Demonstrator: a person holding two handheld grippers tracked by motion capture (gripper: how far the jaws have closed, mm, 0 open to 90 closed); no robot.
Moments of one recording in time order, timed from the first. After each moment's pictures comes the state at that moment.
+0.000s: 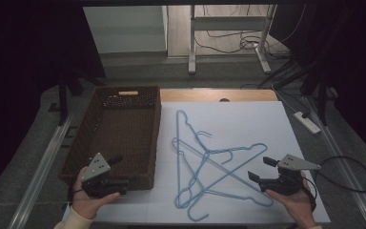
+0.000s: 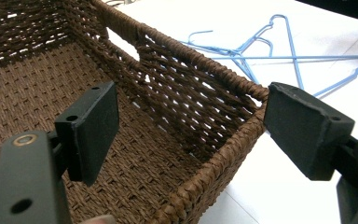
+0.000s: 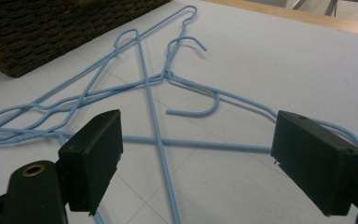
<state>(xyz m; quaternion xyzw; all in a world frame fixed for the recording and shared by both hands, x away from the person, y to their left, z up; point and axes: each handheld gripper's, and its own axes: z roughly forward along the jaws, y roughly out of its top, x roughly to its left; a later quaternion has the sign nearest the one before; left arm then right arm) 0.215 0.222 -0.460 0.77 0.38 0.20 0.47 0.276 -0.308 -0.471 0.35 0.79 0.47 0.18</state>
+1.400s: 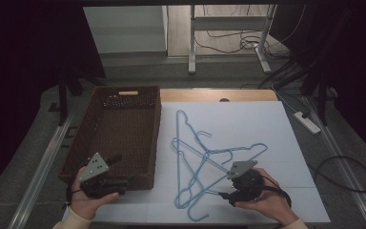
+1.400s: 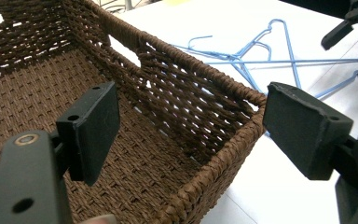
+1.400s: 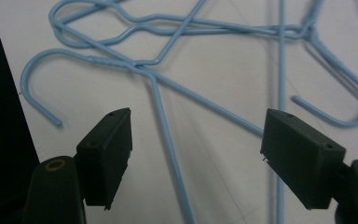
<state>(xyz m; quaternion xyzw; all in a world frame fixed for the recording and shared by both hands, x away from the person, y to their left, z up) 0.213 0.224 -0.456 0.77 0.37 0.21 0.48 0.270 -0.202 -0.473 0.19 0.94 0.27 0.10</state>
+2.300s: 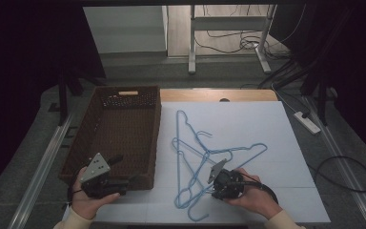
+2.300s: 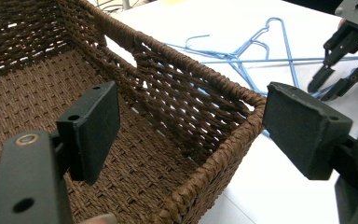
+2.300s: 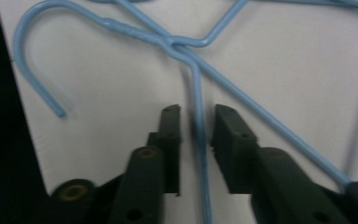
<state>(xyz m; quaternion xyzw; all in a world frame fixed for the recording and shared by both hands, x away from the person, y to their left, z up) 0.213 0.221 -0.456 0.77 0.37 0.21 0.47 0.286 -0.159 -0.499 0.12 0.98 0.16 0.03</state>
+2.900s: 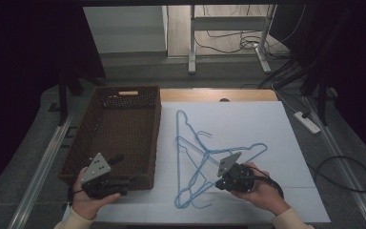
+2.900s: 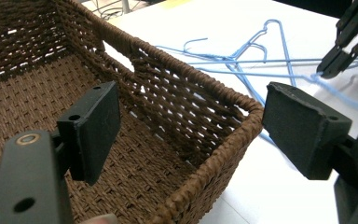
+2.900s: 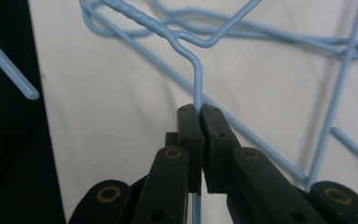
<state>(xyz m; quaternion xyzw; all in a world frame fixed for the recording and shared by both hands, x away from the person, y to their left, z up) 0.211 0.217 -0.452 0.77 0.36 0.21 0.48 0.293 -0.183 -0.472 0.11 0.97 0.23 0.03</state>
